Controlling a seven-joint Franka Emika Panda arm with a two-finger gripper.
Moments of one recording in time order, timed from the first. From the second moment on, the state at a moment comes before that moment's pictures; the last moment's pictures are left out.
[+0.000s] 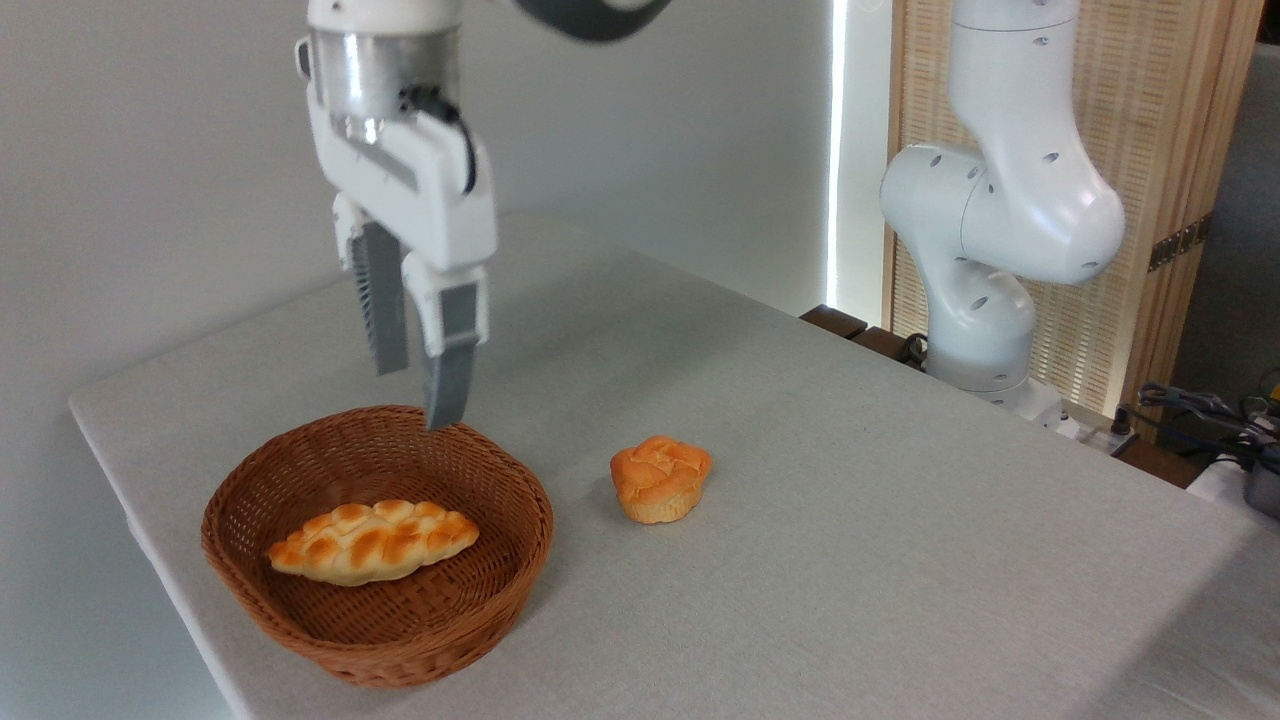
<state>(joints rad) 0.00 0.02 -0.11 -1.69 -0.05 1.91 0.74</state>
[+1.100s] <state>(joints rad) -0.07 0.18 -0.18 -1.94 -0.01 2.39 0.66</state>
